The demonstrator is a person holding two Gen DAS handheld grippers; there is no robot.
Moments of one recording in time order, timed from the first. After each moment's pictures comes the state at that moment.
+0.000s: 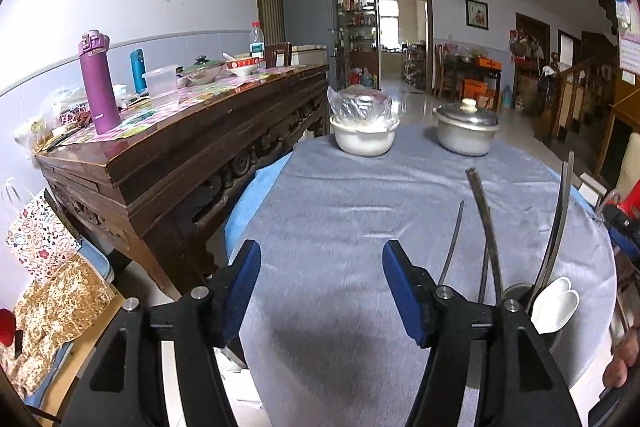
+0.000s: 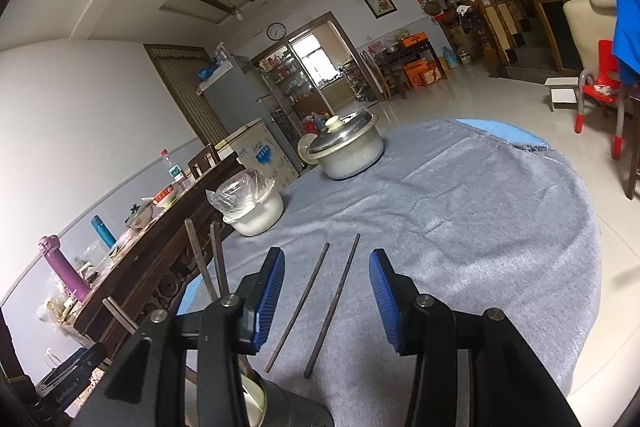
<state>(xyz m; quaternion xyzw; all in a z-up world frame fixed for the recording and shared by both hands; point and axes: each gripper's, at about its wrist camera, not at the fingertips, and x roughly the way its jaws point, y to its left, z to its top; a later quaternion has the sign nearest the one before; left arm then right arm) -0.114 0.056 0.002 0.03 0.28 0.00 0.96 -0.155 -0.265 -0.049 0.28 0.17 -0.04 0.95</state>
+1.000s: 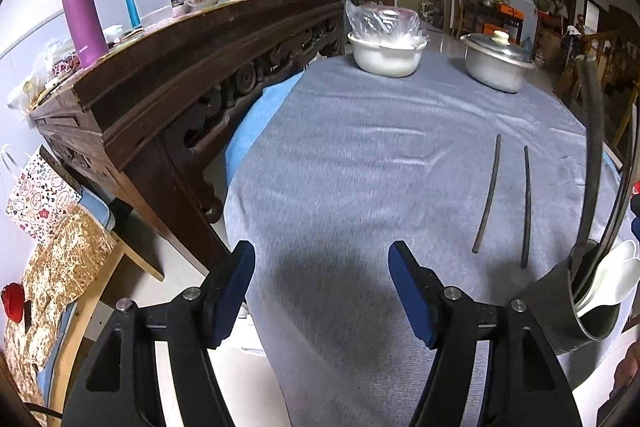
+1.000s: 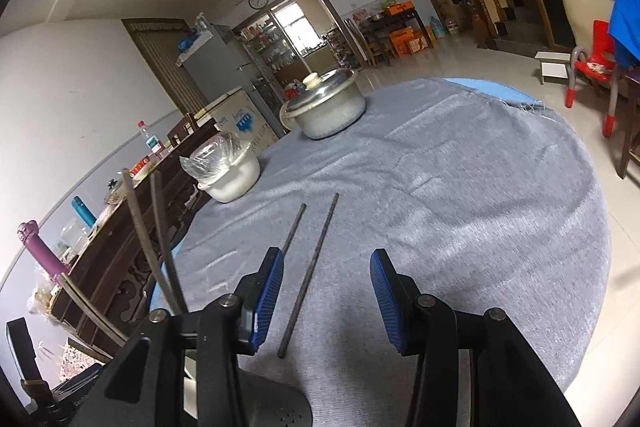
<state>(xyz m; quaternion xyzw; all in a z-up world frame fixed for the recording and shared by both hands) -0.071 0.073 -0.057 0.03 0.40 0.02 0.92 -0.129 -0.266 -0.086 0.28 0.24 -0.06 0.93</state>
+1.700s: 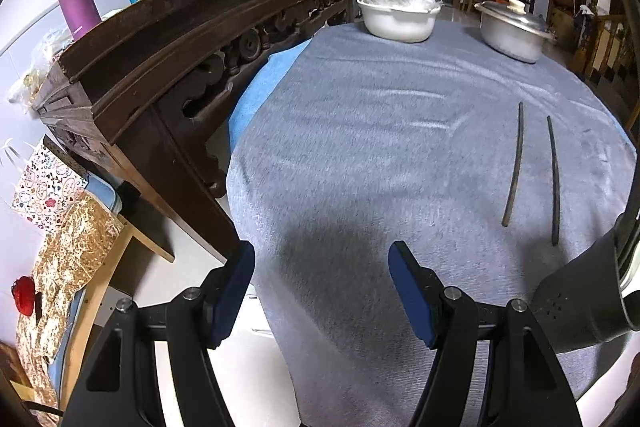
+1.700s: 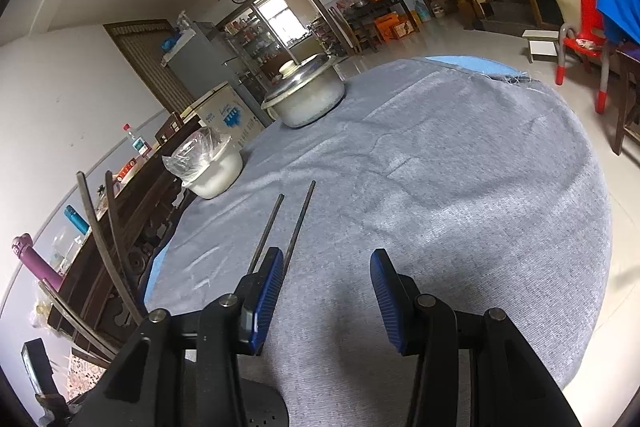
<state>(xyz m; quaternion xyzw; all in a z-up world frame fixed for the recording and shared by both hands) -0.060 0.075 -0.086 0.04 0.44 0.05 0.90 -0.127 -0.287 -0.108 0.31 0.25 -0.07 0.91</state>
